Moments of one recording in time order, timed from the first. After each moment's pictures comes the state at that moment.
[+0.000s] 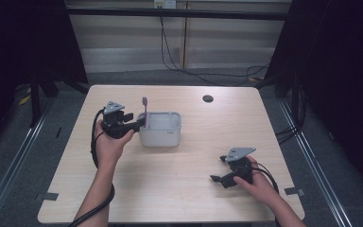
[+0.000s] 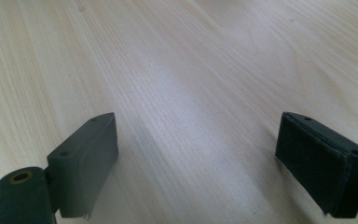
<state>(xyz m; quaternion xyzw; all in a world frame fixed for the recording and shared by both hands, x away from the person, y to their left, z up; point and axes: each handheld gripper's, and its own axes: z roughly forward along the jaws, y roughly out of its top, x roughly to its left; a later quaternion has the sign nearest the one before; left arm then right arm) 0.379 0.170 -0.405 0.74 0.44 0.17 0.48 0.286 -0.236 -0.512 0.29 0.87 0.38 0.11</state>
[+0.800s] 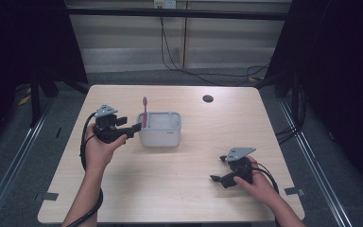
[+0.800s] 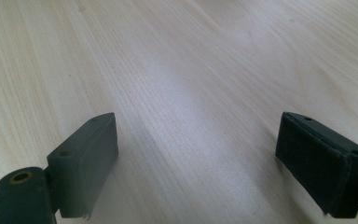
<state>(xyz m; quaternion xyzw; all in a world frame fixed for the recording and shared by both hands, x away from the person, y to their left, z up) 0.366 0.190 -0.402 0.75 0.43 0.15 0.48 0.286 -0.236 -0.512 0.29 0.87 0.38 0.11</state>
